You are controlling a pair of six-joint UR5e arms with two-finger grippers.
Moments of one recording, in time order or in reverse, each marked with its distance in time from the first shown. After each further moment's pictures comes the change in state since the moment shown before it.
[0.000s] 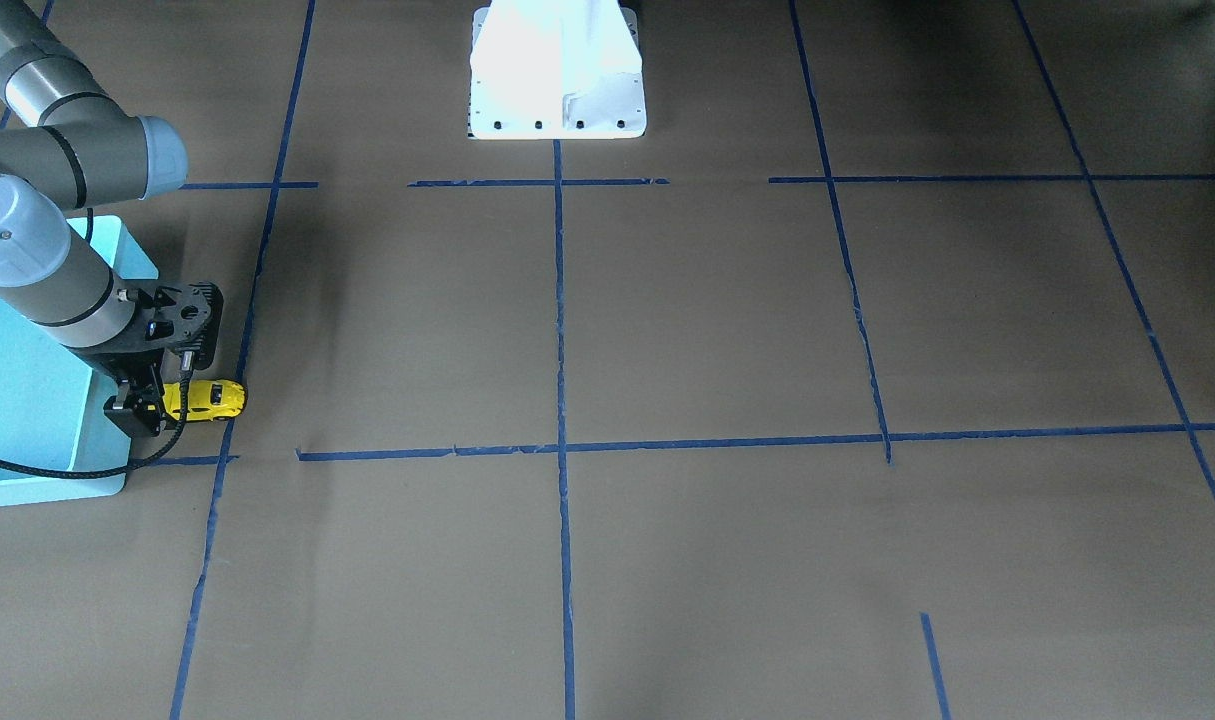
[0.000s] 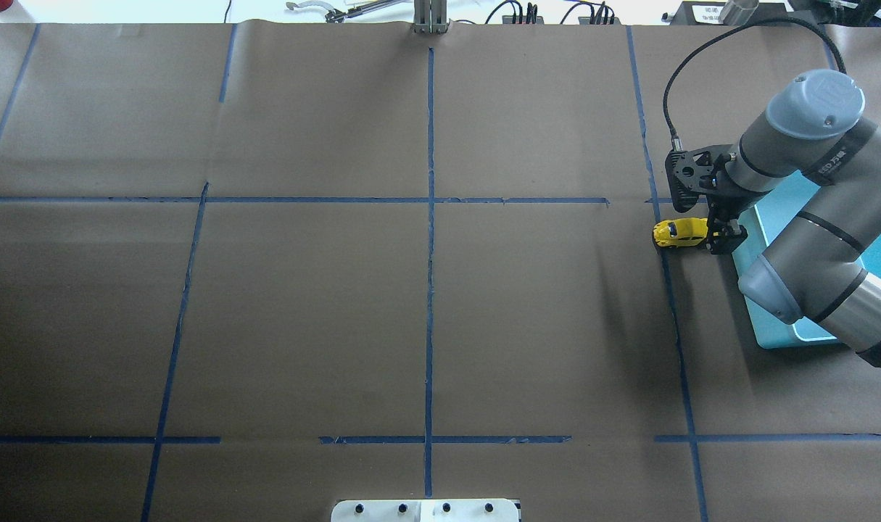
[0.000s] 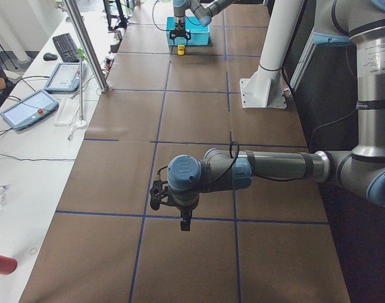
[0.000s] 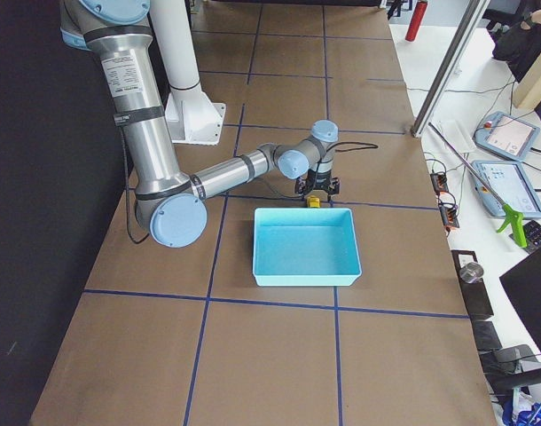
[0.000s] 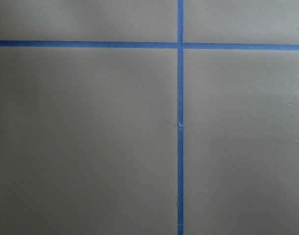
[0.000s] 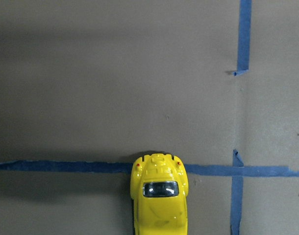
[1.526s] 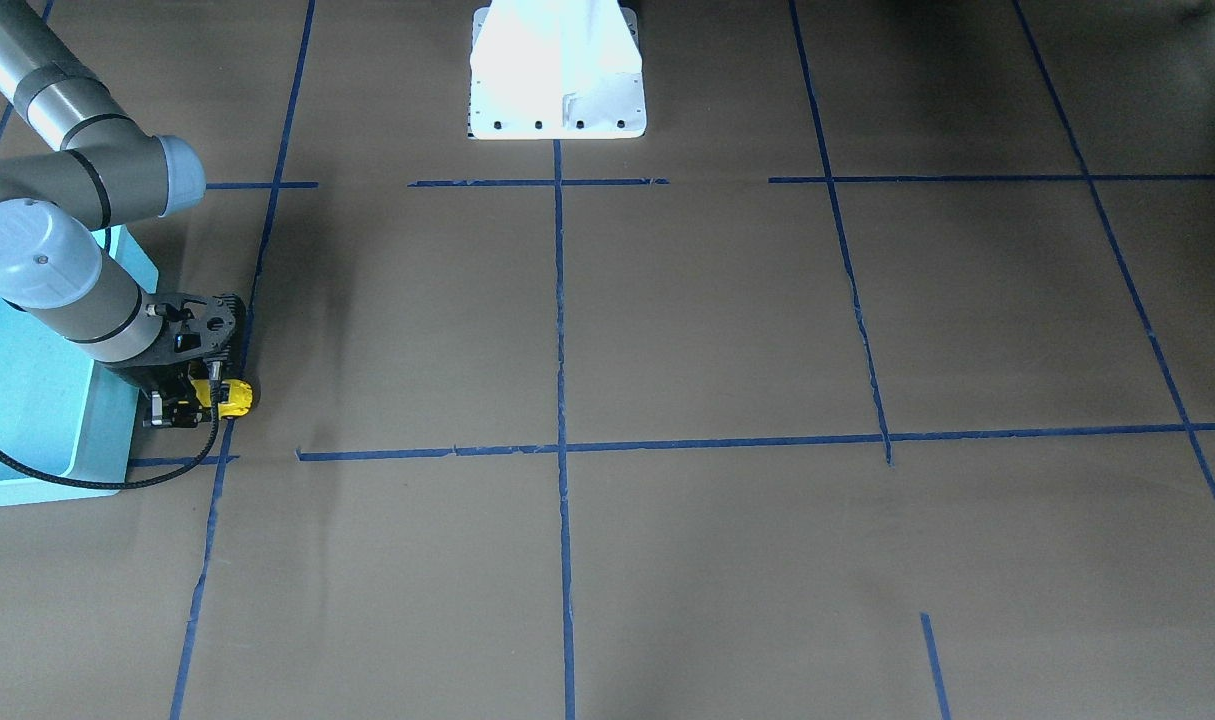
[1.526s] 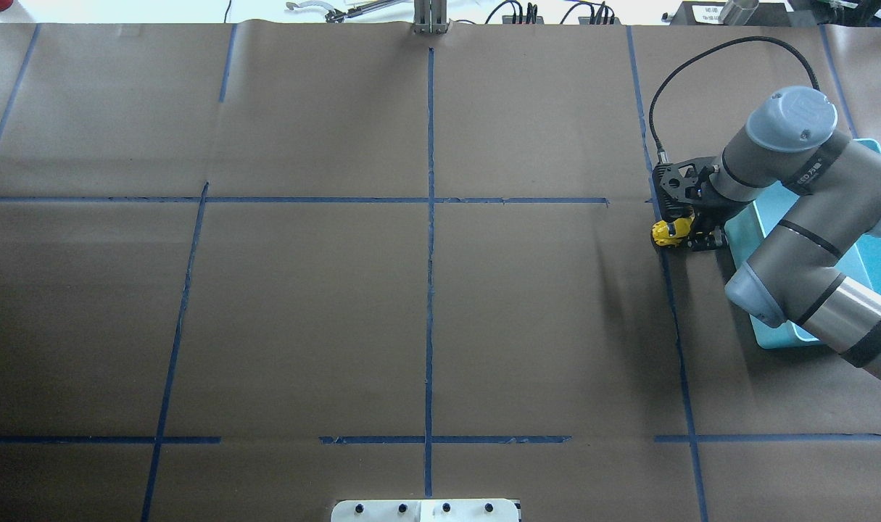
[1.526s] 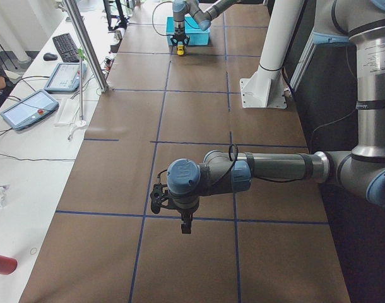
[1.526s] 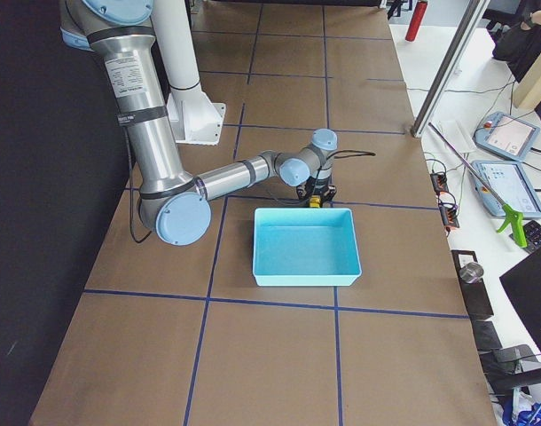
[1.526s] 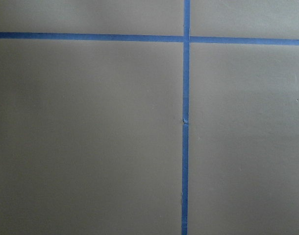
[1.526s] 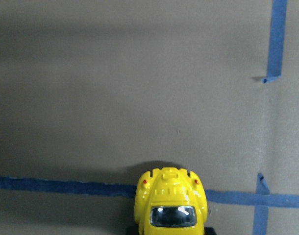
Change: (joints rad) left arm 0.004 -0.001 0.018 -0.001 0.005 -0.001; right arm -0.015 0.030 -0.035 0.035 0.032 0.002
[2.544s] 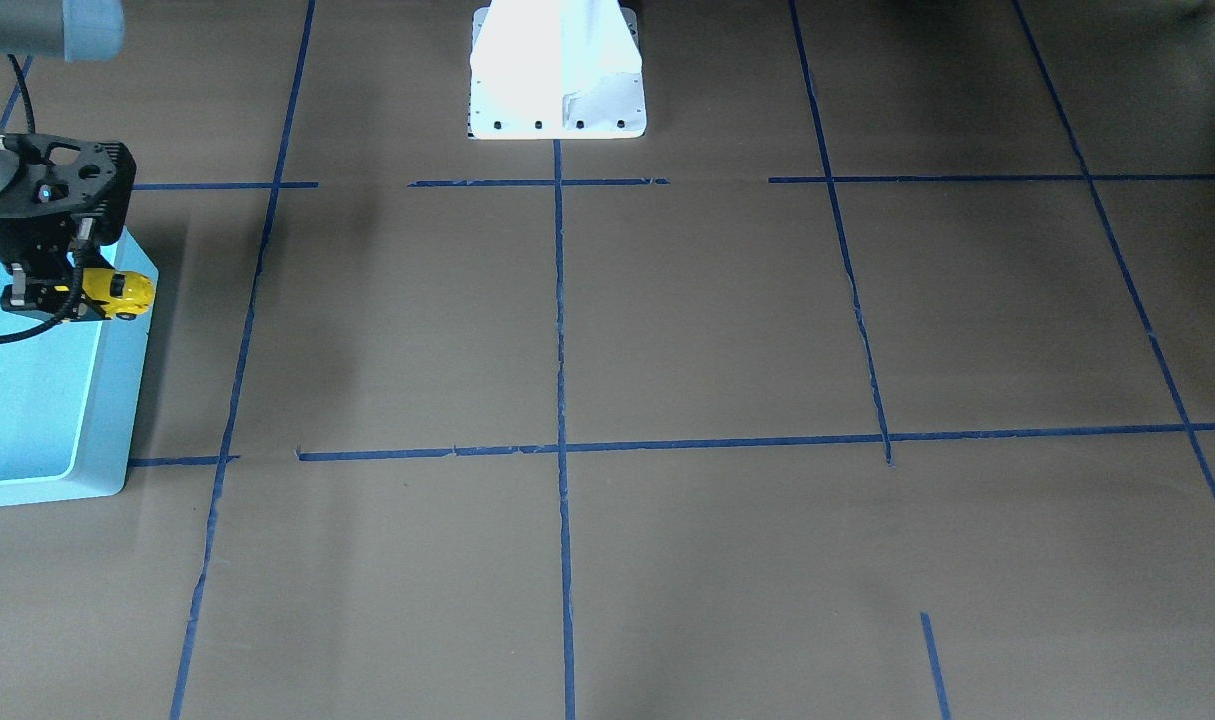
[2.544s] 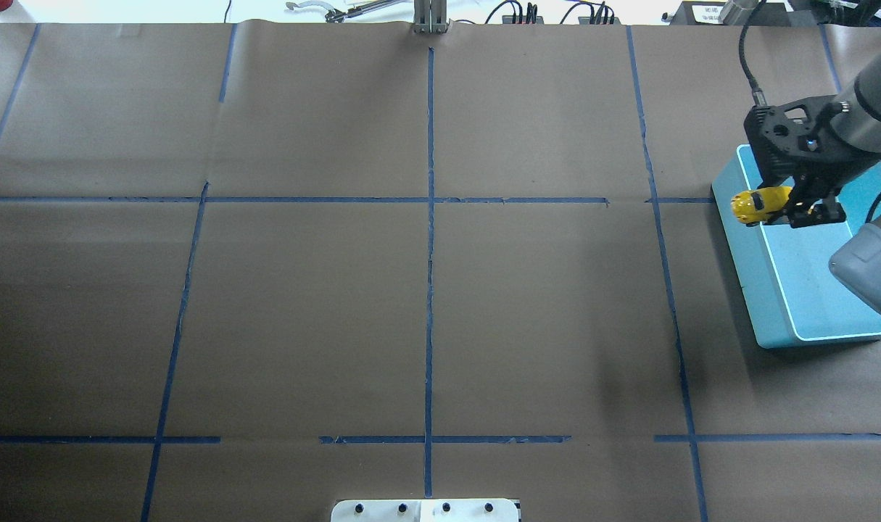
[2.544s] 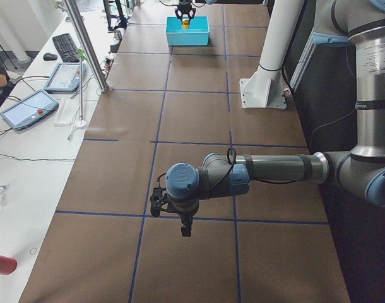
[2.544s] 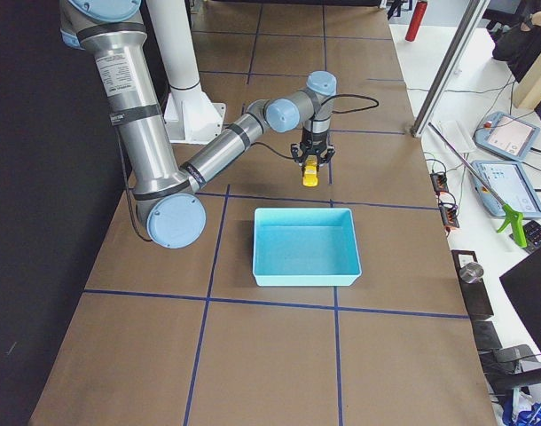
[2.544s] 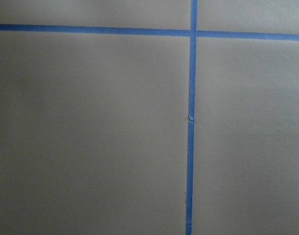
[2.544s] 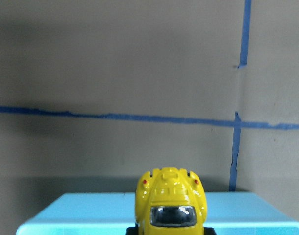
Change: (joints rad) left arm 0.010 -0.008 0.027 -0.010 0.002 0.001; right arm 0.184 -0.131 0.445 -0.479 0.036 -0.237
